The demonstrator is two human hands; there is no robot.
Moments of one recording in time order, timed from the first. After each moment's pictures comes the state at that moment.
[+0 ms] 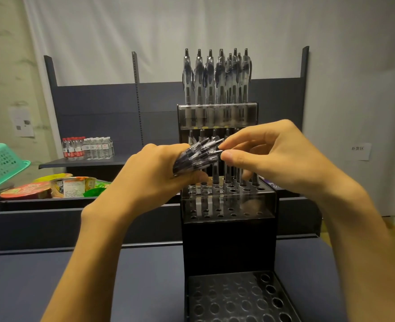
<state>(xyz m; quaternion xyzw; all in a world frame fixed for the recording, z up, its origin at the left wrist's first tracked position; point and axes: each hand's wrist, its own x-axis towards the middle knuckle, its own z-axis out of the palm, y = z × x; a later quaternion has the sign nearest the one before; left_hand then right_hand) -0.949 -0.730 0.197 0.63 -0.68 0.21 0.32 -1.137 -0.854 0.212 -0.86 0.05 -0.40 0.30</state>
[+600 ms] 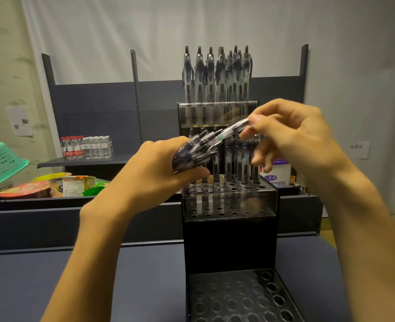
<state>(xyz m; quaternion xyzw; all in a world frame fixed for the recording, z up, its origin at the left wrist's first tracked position) -0.955 -0.727 0.200 0.61 -0.68 0.16 0.36 -1.143 -0.855 0.218 -0.77 0.06 -0.51 0.39</state>
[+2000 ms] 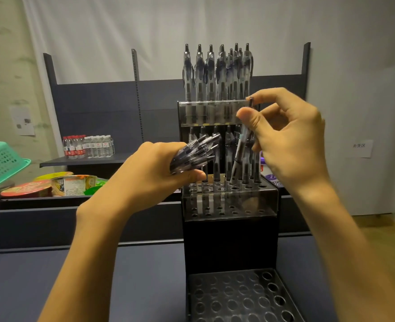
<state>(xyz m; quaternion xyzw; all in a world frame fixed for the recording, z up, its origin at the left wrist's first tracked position) -0.952 -0.727 0.198 0.63 -0.68 0.17 0.32 -1.118 -0.856 0.207 -0.73 0.08 -0.66 0.17</state>
